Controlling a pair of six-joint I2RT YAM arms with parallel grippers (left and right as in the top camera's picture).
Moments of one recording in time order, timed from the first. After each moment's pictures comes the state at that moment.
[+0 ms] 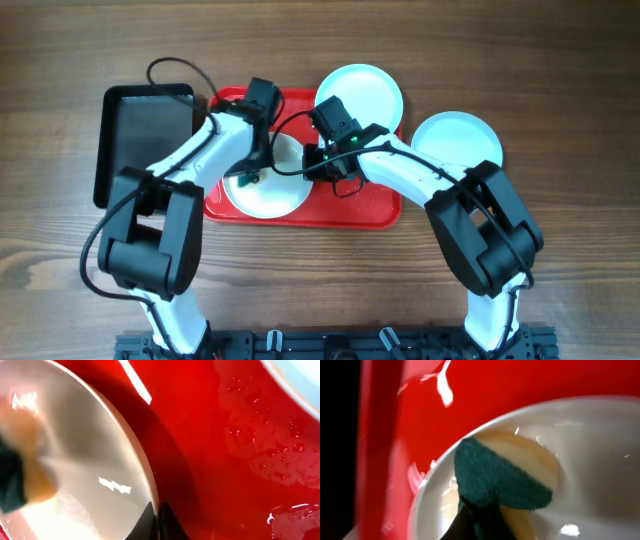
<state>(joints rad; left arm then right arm) -0.31 1.94 1.28 -0.89 -0.26 -0.53 0.62 2.03 1.28 -0.42 -0.24 0.61</state>
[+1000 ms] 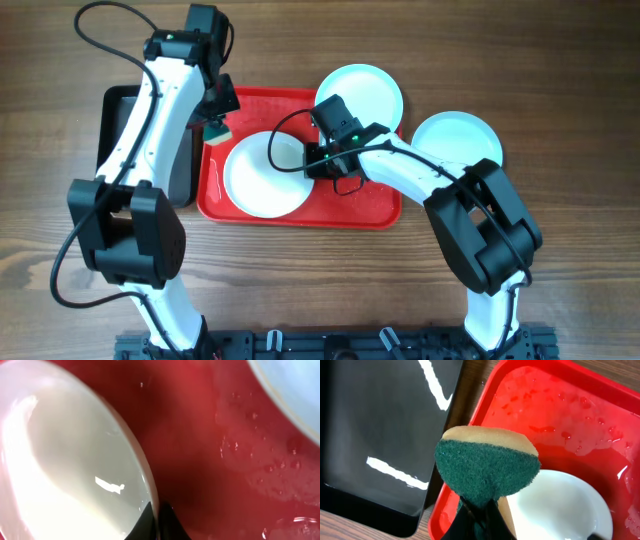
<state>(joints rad) -0.15 1.97 1.76 -1.22 -0.19 -0.48 0.61 2.04 1.28 -0.41 -0.24 0.58</state>
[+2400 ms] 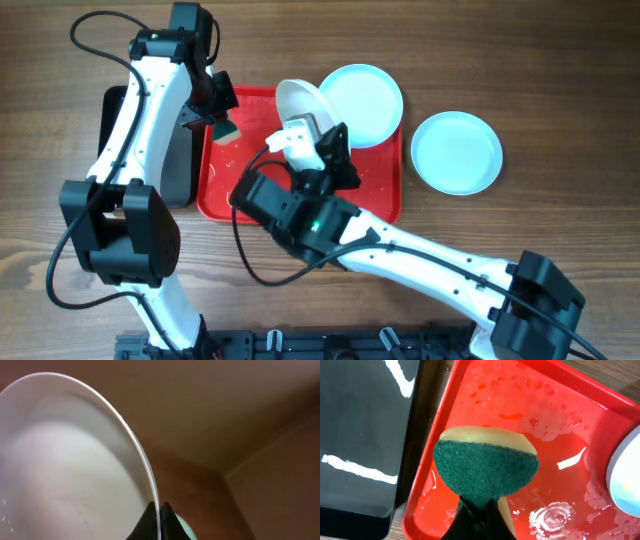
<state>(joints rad) -0.10 1.97 1.76 -1.20 0.02 -0.44 1.09 1.71 1.30 -0.55 1.37 0.27</state>
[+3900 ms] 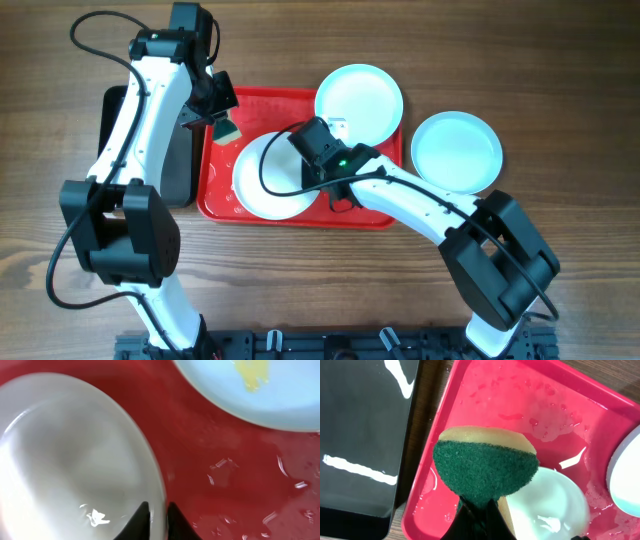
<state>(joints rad) -0.10 1.97 1.76 -1.20 0.02 -0.44 0.75 1.89 1.22 -0.46 0.15 0.69</state>
